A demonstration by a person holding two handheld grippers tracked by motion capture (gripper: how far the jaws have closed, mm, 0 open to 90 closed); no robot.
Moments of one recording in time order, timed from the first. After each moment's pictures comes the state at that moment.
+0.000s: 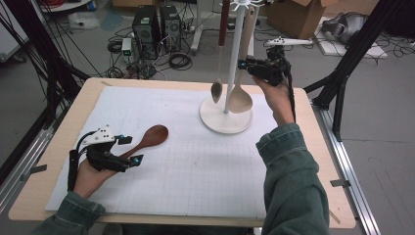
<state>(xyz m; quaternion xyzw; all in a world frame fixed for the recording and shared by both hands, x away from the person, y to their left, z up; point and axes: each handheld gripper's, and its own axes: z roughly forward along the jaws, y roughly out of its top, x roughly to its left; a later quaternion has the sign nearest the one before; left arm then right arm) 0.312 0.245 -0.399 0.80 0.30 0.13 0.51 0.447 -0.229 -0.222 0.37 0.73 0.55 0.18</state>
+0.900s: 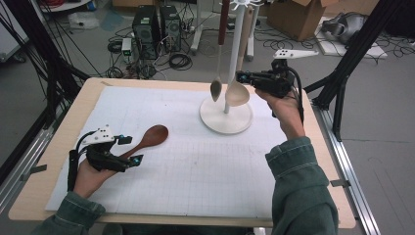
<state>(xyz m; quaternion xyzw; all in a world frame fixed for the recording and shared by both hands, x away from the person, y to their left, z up) 0.313 0.246 -0.399 0.80 0.29 0.13 0.51 0.417 -0.238 -0.228 0.26 0.75 0.60 0.09</state>
